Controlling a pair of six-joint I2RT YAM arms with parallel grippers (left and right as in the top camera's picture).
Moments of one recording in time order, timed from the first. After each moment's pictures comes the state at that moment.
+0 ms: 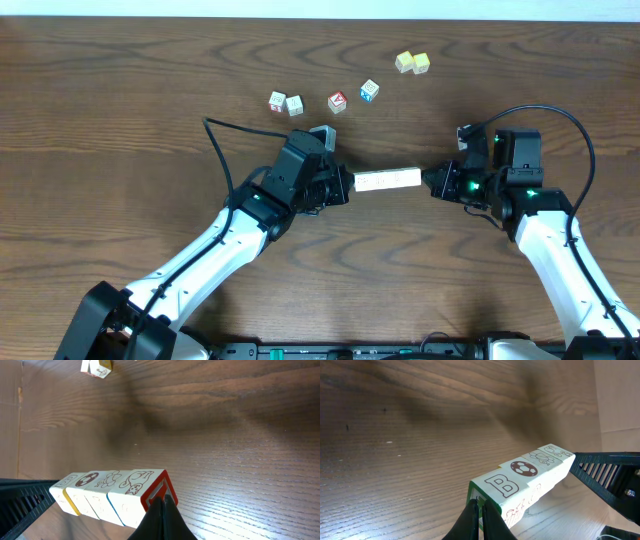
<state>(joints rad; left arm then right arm) -0.60 1.48 0.86 -0.11 0.32 -0.77 0.03 1.35 0.80 -0.42 -0.59 0.36</state>
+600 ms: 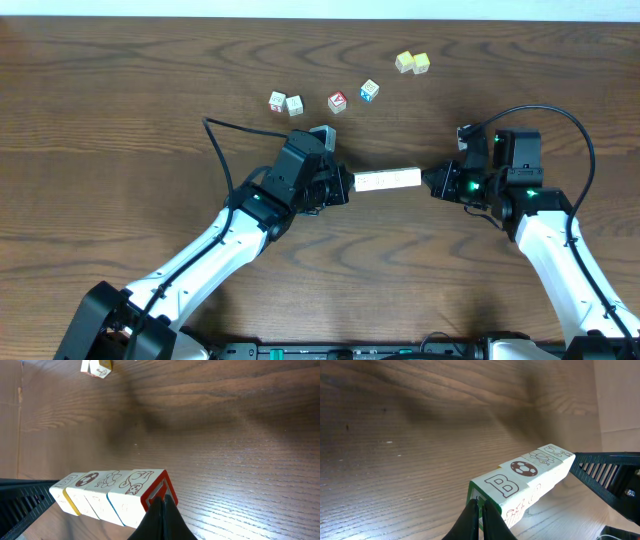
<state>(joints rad) -0.60 1.48 0.86 -0.11 0.32 -0.77 0.03 1.35 0.80 -0.42 -0.59 0.36</state>
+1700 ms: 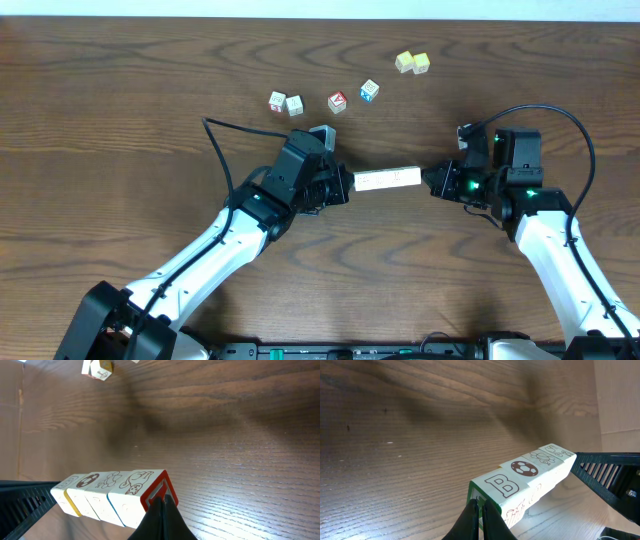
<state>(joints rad) -0.60 1.48 0.86 -0.11 0.32 -0.78 0.03 1.35 0.80 -0.41 -0.59 0.36</state>
